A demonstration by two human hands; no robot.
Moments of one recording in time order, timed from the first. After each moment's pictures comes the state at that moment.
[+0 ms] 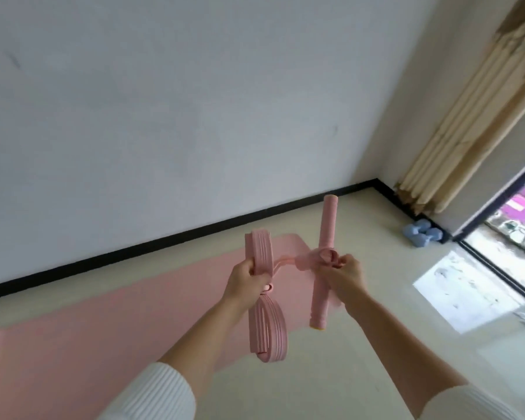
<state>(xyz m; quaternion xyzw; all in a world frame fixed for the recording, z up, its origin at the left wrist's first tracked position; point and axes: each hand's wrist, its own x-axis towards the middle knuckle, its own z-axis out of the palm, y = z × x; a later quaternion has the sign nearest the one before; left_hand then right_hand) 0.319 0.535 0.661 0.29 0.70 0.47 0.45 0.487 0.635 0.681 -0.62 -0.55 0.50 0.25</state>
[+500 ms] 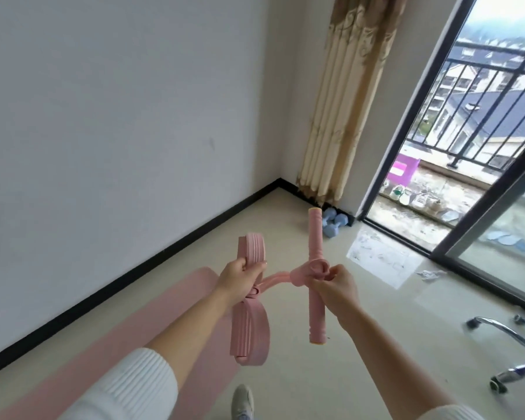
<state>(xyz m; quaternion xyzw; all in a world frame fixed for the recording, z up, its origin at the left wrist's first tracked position) 0.535 0.893 0.671 0.43 0.64 0.36 0.52 0.737 0.897 0.674 -0.72 -0.45 0.43 0.32</state>
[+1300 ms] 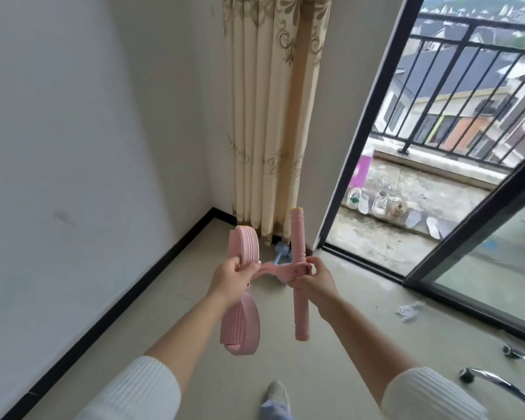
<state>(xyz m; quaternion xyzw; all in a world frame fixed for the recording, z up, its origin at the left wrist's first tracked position) 0.754 1.495 0.639 0.52 0.62 0.30 0.50 0.937 1.472 0.632 -0.72 -0.36 0.48 0.35</state>
